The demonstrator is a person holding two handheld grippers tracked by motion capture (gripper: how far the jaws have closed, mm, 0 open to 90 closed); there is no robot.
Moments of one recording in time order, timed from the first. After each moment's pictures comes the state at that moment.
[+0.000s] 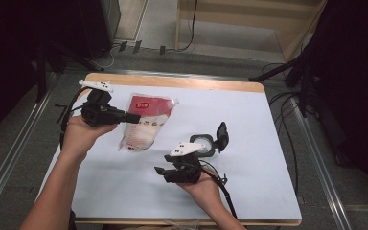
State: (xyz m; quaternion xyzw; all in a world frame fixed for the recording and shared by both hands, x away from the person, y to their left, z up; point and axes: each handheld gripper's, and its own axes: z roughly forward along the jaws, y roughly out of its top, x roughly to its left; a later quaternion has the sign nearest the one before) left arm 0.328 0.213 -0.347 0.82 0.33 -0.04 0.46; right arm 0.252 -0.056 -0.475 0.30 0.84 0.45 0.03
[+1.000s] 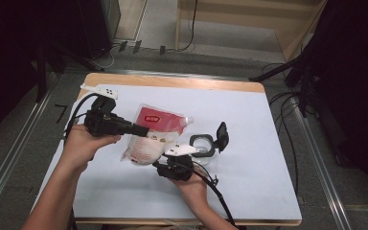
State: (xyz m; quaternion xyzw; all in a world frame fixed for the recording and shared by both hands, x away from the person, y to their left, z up) left arm 0.300 0.192 -0.333 0.81 0.31 -0.14 0.48; right arm 0.260 -0.035 -0.504 0.33 0.80 0.49 0.10
